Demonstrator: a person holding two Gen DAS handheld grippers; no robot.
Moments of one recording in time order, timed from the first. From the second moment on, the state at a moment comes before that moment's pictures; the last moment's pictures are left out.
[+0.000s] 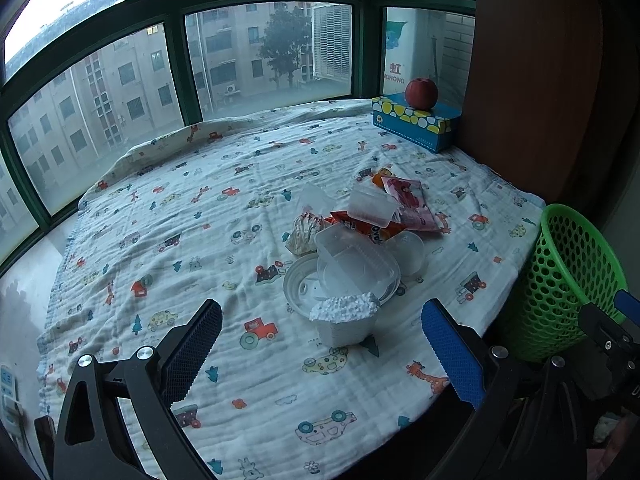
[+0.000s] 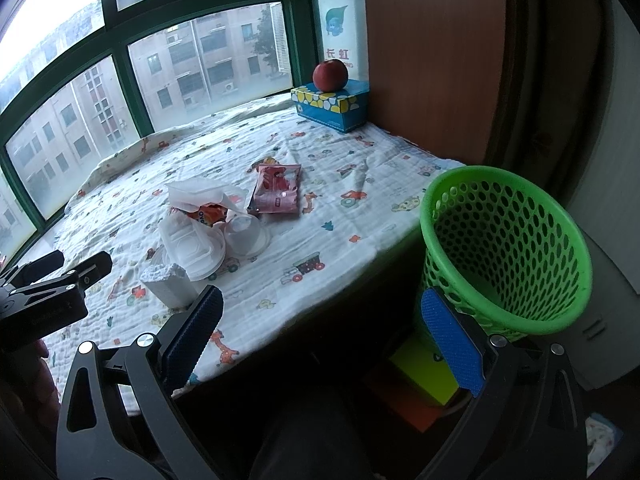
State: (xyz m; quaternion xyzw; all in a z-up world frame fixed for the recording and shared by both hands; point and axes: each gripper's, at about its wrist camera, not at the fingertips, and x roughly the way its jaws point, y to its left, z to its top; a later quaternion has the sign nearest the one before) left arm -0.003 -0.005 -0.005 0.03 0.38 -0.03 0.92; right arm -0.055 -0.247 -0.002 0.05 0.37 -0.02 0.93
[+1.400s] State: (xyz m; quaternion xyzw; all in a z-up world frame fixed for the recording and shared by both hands) left arm 0.029 0.019 -0.008 0.02 0.39 -0.01 0.92; right arm -0.004 -0.235 -0.004 0.03 0.38 0.01 0.93
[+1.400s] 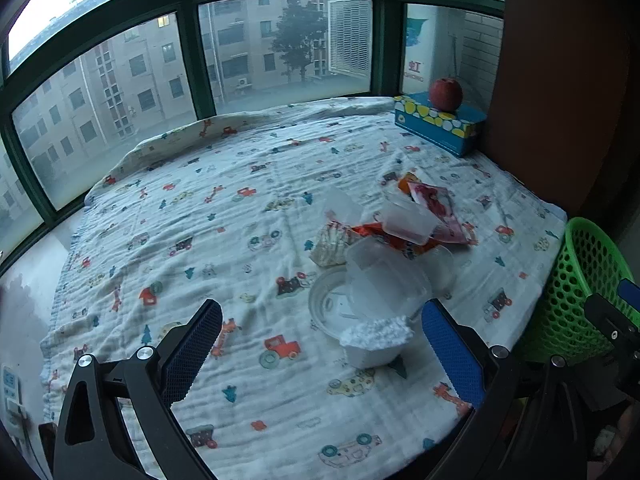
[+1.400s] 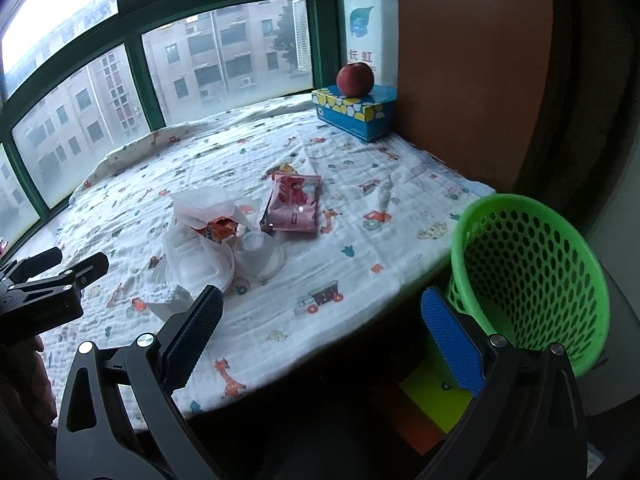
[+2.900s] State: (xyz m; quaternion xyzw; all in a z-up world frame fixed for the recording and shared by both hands) left arm 0.045 0.087 -0.043 -0.01 0.42 0.01 0.91; right arm 0.207 -0.141 -0.045 0.14 0.58 0.10 0.79
